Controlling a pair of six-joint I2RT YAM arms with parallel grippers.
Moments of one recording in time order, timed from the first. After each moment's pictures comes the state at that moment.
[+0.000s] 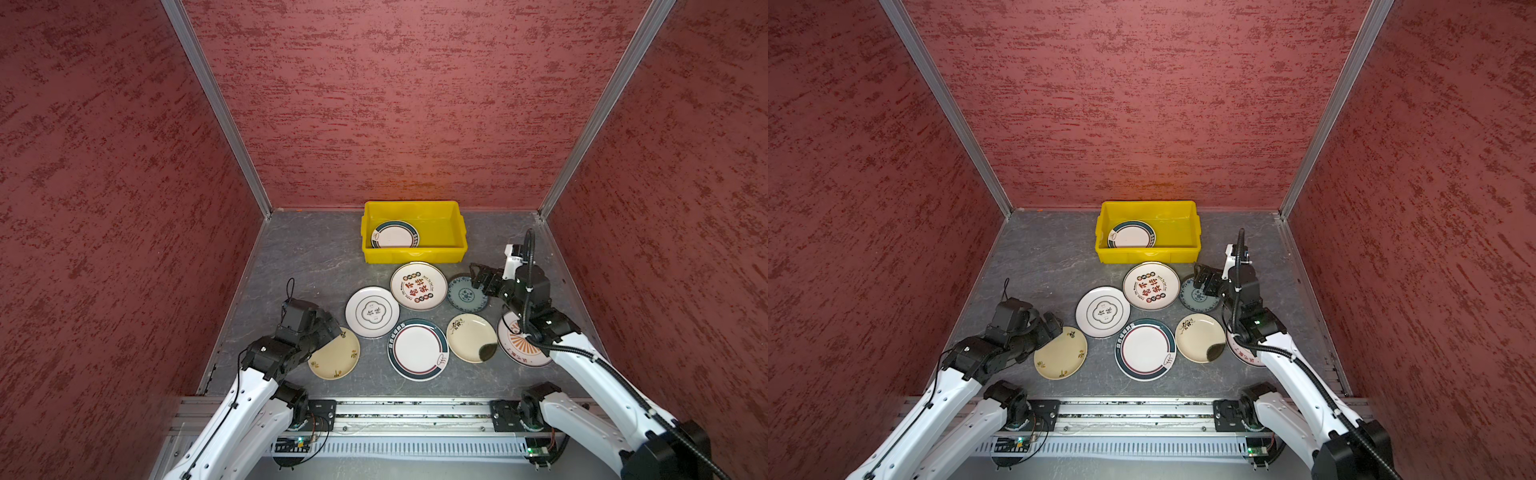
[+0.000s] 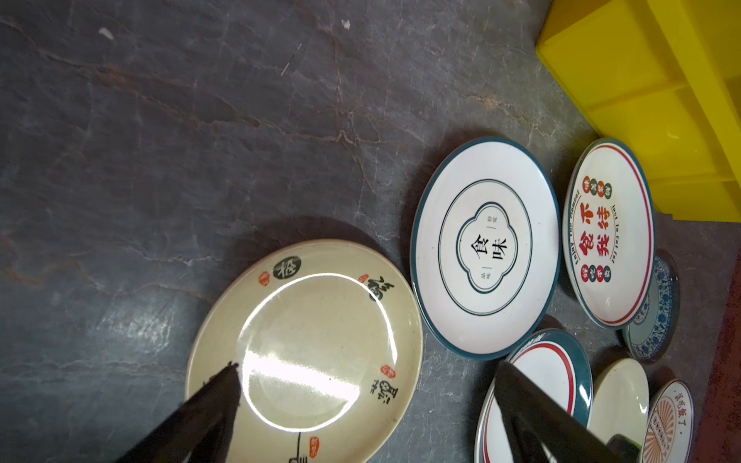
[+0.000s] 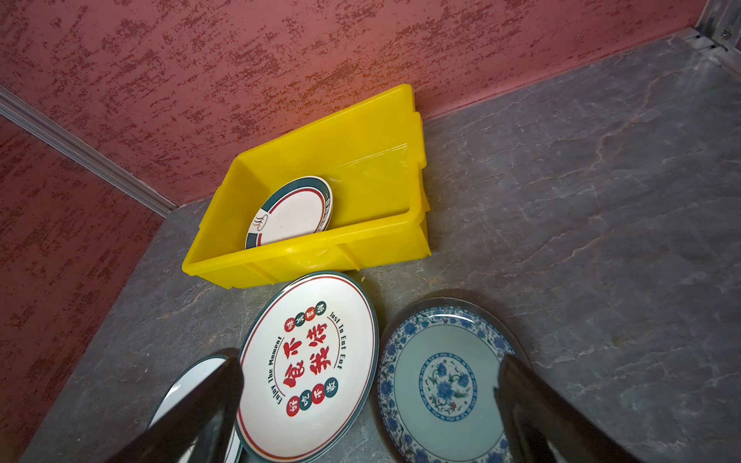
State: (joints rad) left arm -0.35 0.63 0.56 -0.93 -0.04 -0.93; right arm 0.32 0.93 0.62 -0.08 0.03 0.49
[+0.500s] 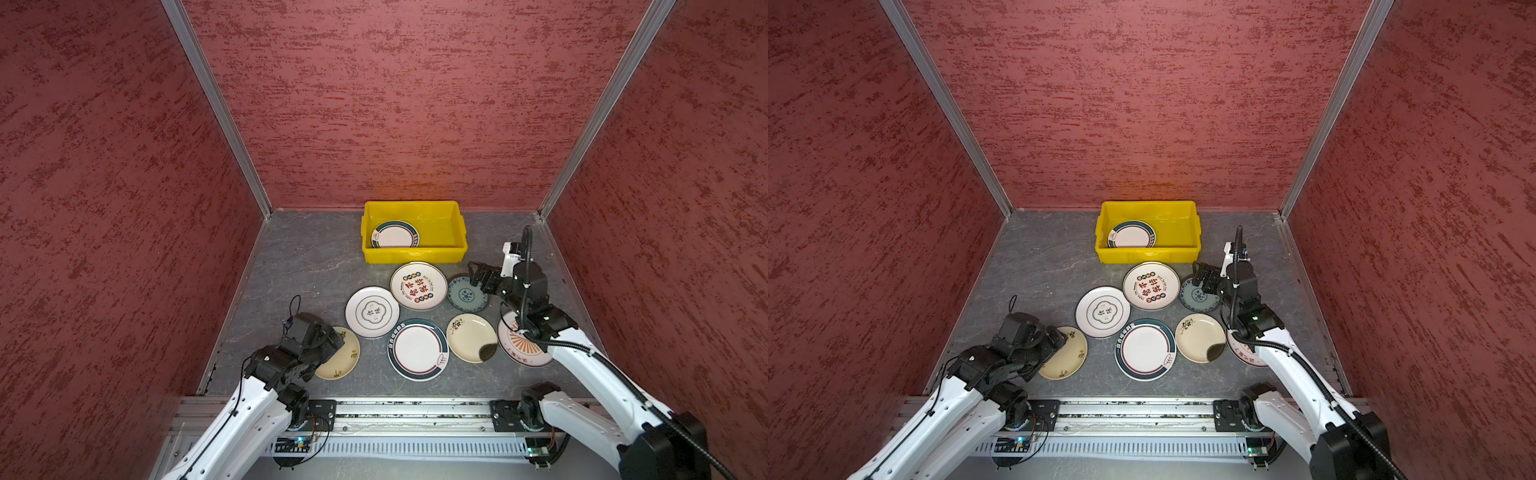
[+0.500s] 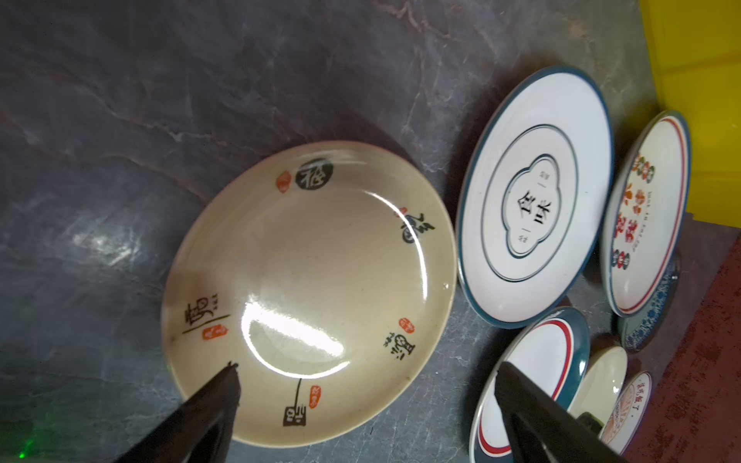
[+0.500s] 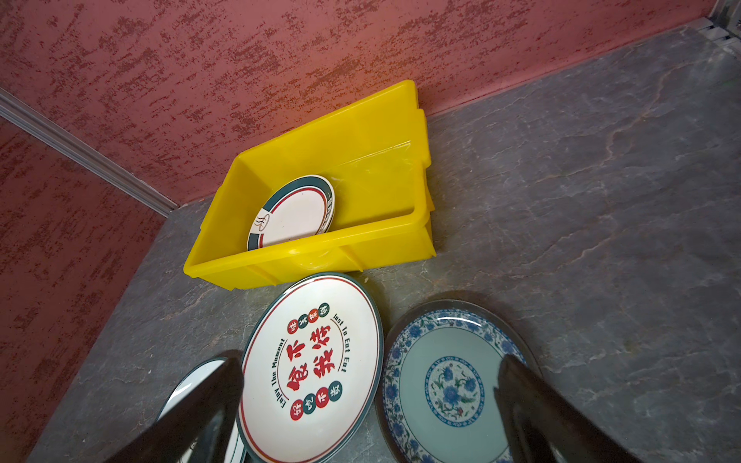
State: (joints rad) left arm -0.43 0.58 0.43 -0.94 0.04 -1.17; right arm 0.32 0.97 0.65 -0.07 0.02 0.50
